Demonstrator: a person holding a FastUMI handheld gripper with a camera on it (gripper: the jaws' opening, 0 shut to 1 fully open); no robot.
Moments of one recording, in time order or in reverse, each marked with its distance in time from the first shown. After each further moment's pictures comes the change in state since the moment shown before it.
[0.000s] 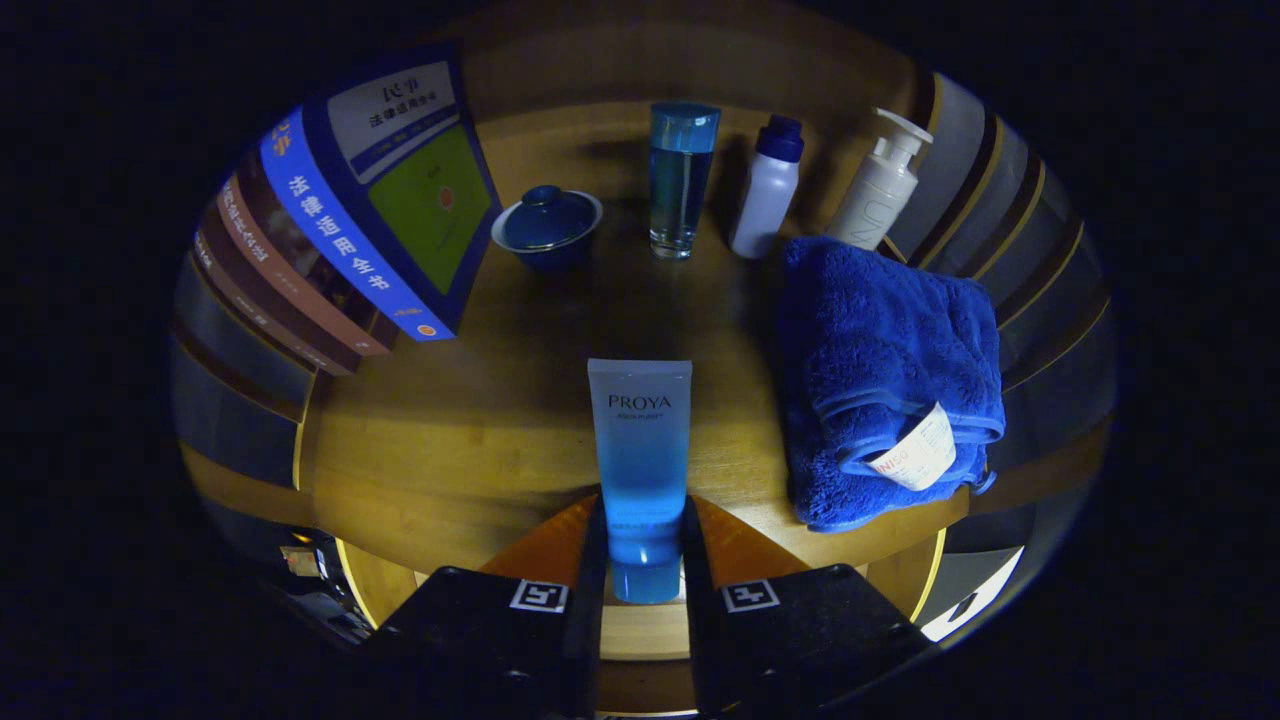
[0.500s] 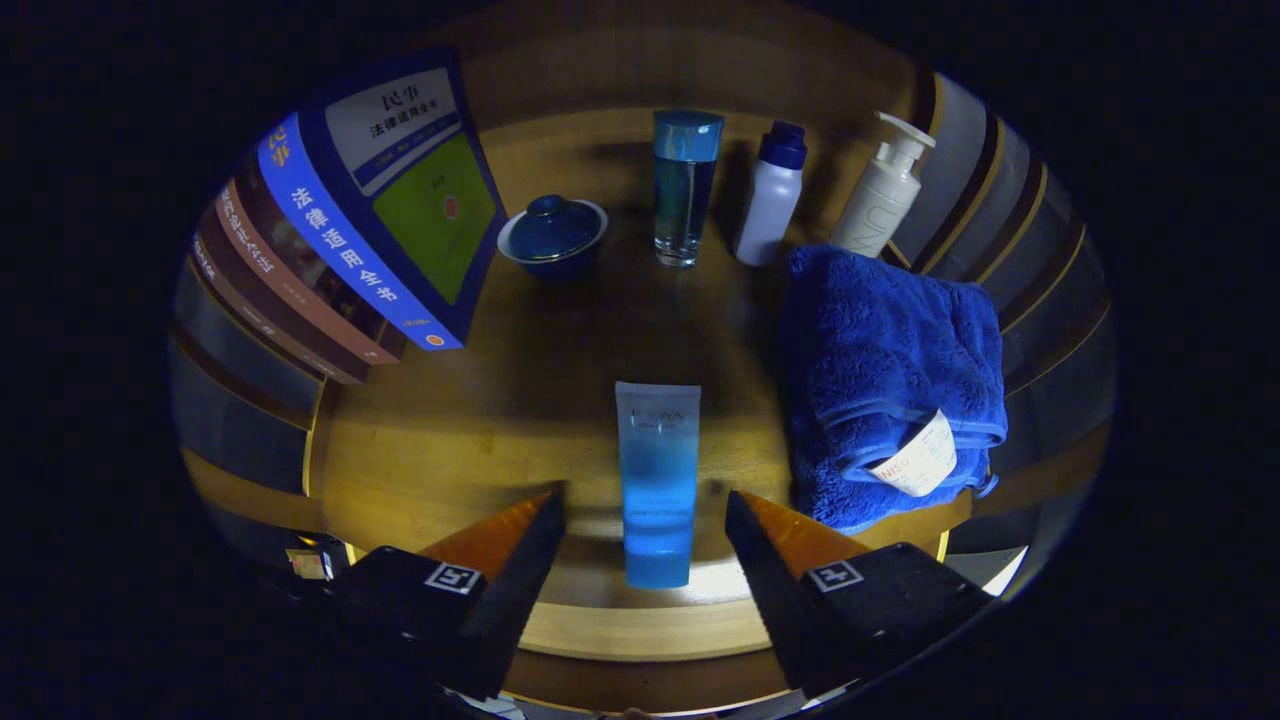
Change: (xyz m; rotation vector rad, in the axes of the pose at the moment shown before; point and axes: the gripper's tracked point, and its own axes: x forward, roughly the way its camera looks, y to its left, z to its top) arm -0.009 0.006 0.004 -0.012 -0.030 0.023
